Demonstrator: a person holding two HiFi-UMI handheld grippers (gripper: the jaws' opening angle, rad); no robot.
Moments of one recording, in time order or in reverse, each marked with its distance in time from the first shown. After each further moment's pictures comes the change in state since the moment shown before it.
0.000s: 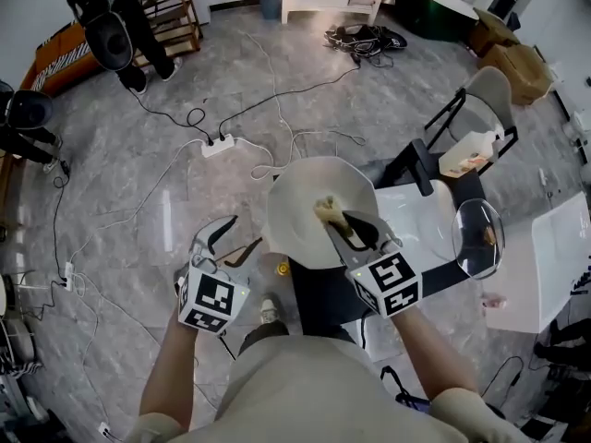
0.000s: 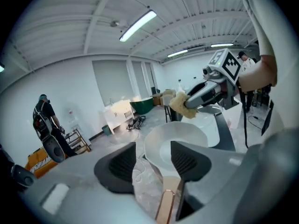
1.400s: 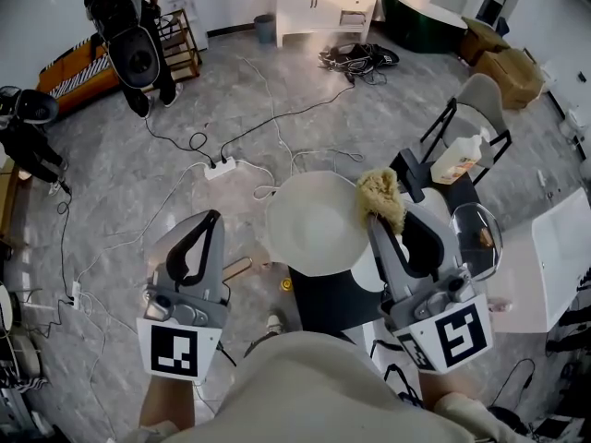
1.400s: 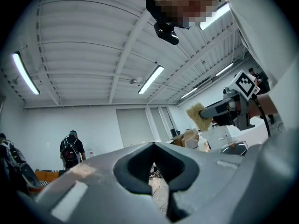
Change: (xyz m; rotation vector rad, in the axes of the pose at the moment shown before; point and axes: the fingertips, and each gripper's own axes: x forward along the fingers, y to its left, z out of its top) left arm -0.143 0.035 0.176 0.029 -0.560 0.280; right arm -0.162 0.010 0.175 -0.085 -0.535 -0.193
